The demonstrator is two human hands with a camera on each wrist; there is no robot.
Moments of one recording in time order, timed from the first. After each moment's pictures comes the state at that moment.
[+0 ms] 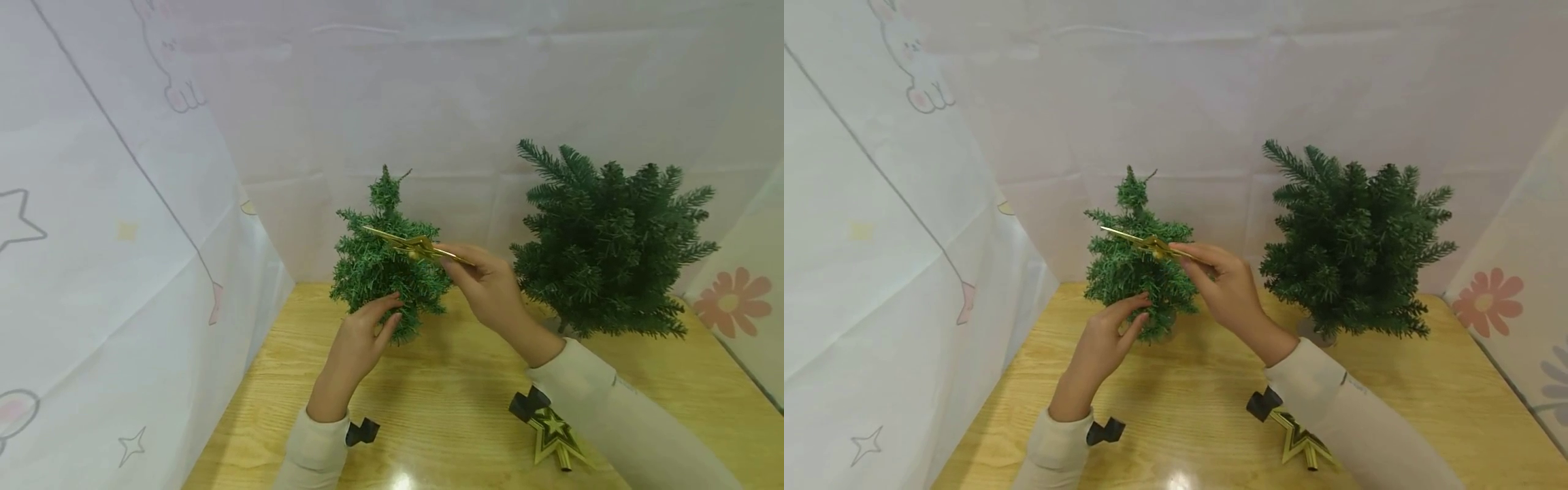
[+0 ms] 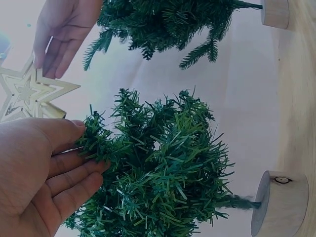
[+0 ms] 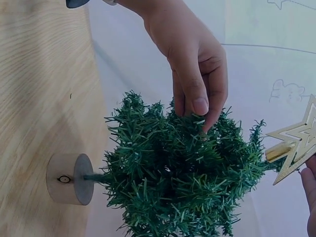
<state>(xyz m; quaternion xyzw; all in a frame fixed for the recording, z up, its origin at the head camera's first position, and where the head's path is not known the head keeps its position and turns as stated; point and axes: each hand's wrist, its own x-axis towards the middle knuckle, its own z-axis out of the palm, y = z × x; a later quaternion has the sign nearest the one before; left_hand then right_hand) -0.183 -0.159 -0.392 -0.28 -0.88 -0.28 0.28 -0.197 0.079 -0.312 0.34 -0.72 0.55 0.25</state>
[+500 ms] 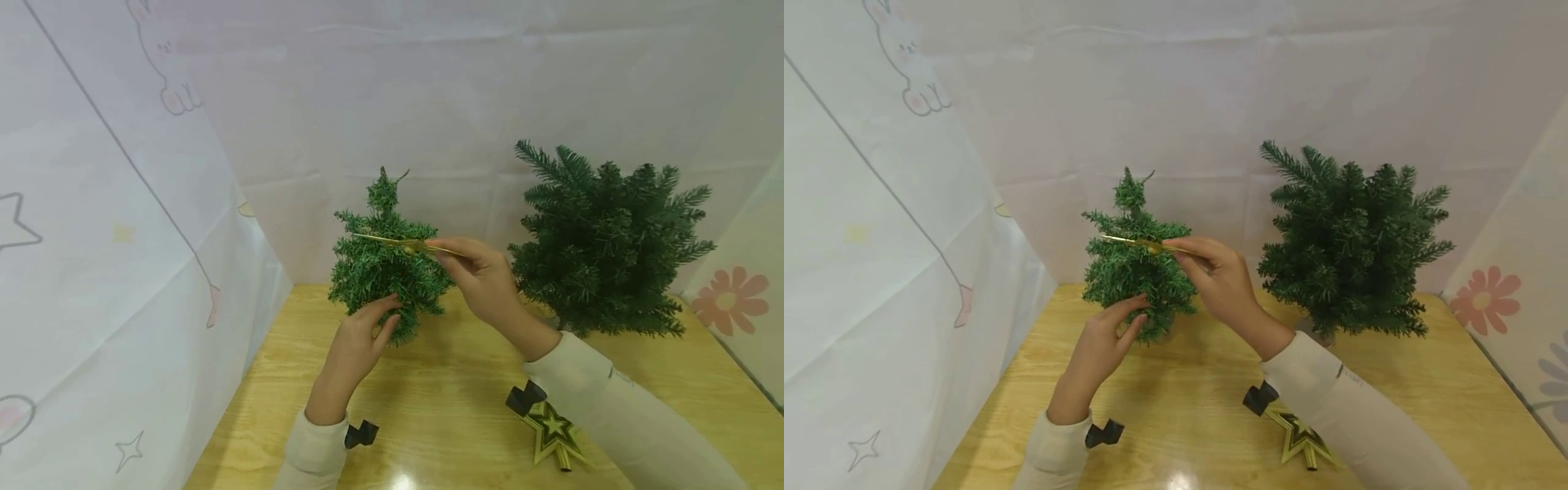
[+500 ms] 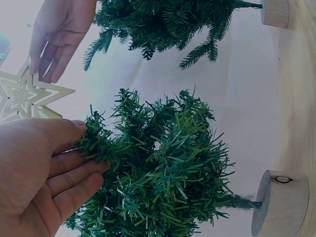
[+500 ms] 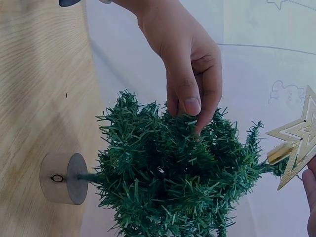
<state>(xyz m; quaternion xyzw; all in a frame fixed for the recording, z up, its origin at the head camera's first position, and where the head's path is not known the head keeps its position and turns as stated) -0.181 -0.158 -0.390 -0.28 -0.88 -0.27 0.28 -0.203 0.075 -0.301 0.36 -0.70 0.56 0.25</state>
